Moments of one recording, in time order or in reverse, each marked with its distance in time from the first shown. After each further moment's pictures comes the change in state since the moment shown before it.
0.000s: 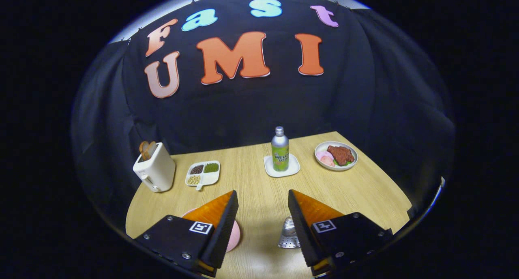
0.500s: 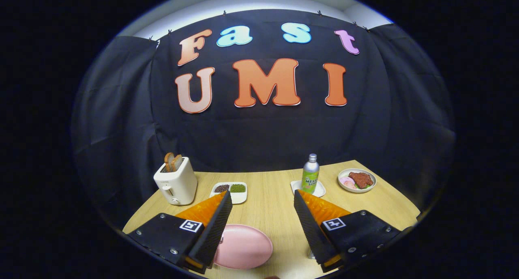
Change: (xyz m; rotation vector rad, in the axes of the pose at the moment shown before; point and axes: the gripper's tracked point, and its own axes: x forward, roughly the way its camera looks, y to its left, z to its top) arm -0.014 0.103 0.008 -0.062 -0.167 0.098
